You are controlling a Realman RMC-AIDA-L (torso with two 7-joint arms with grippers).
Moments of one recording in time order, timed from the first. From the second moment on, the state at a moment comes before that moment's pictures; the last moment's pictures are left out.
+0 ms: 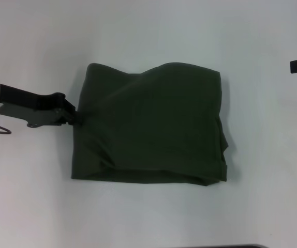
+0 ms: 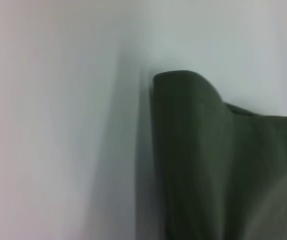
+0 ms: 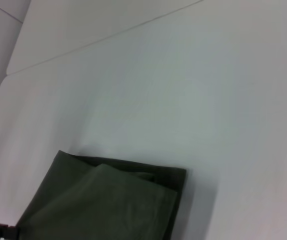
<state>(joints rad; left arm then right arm) -0.58 -2.00 -2.12 -0.81 -0.91 1.50 -2.75 0.60 1.86 -0.52 -0.81 -2.42 -1.71 2.40</state>
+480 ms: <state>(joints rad) -0.57 -2.01 -2.38 -0.82 -0.87 1.63 -2.58 0.60 1.86 -0.52 -0.80 -2.42 -1.71 2.39</state>
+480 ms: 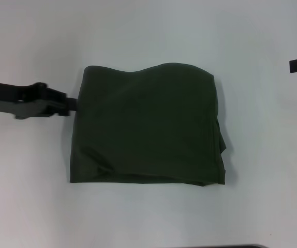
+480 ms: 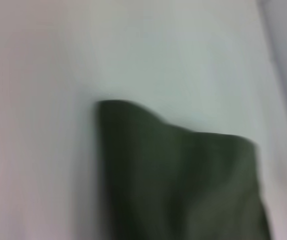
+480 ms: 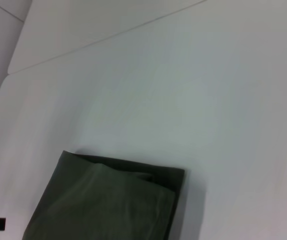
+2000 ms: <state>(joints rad) -0.48 -2.05 -2.50 -0.97 -0.95 1.91 -2.39 0.60 1.91 -0.53 -0.75 -2.26 -1.94 2.33</state>
